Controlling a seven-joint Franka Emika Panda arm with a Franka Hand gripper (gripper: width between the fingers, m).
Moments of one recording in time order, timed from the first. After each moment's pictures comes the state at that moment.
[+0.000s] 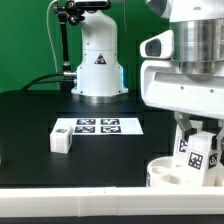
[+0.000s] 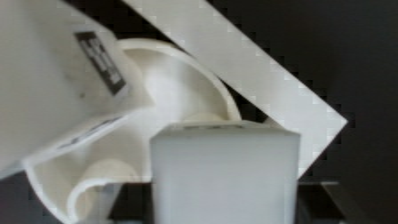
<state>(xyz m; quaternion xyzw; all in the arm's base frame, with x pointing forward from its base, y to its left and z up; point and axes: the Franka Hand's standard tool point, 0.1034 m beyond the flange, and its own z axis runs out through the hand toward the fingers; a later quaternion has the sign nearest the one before) 0.645 0.106 0.078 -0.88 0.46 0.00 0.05</state>
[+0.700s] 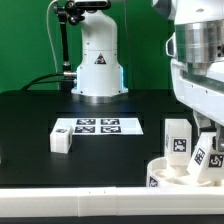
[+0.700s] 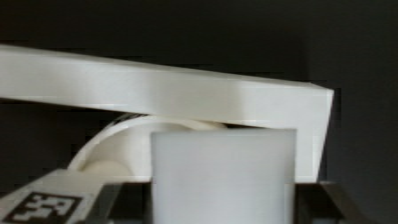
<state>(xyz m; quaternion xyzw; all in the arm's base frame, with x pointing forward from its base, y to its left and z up) 0.642 0.120 0.078 -0.73 0.68 0.02 0.06</state>
